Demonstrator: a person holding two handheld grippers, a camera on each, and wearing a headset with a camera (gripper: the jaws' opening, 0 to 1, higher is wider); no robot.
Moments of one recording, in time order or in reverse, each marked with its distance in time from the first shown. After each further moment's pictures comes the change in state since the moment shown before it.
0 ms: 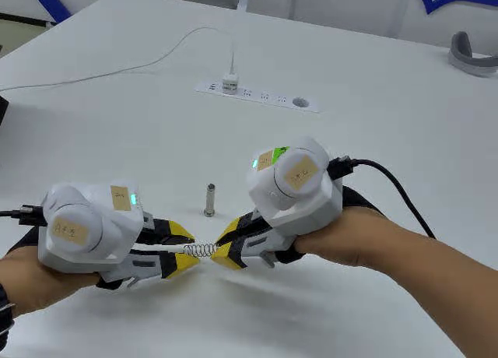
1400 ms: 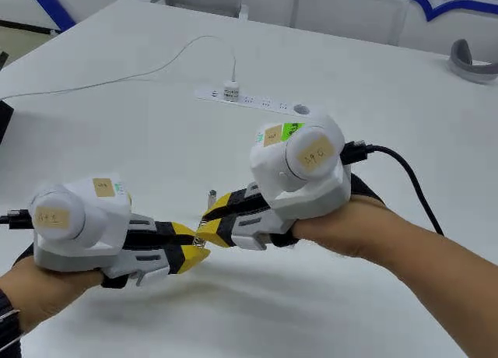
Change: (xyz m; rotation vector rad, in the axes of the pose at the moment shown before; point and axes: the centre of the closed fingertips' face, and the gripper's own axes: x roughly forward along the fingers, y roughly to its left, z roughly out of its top) left arm -0.008 0.005 0.025 -0.259 -0.170 0.012; right arm -0.019 -0.006 0.051 -0.045 -0.162 -0.057
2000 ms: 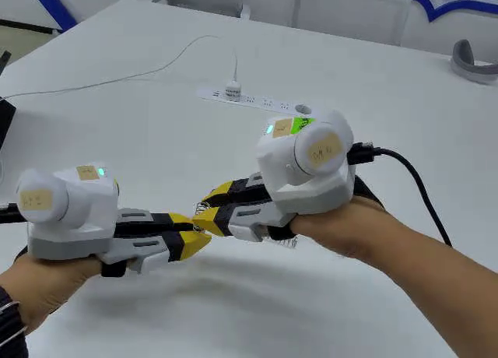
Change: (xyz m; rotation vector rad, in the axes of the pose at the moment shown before) left arm -0.005 0.009 0.015 -0.145 -0.104 0.017; right arm -0.001 -0.012 0.011 0.064 -0.086 -0.050
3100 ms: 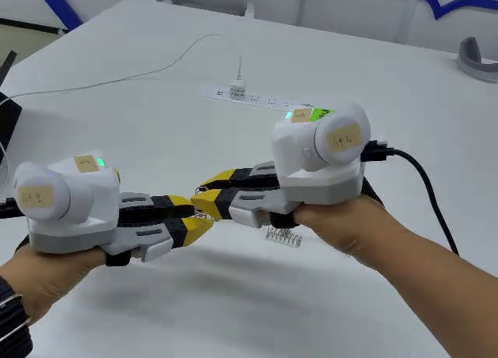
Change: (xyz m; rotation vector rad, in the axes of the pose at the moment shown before) left arm -0.003 0.008 0.016 0.099 -0.027 0.070; right arm -0.002 -0.007 0.020 0.069 -0.120 -0.013
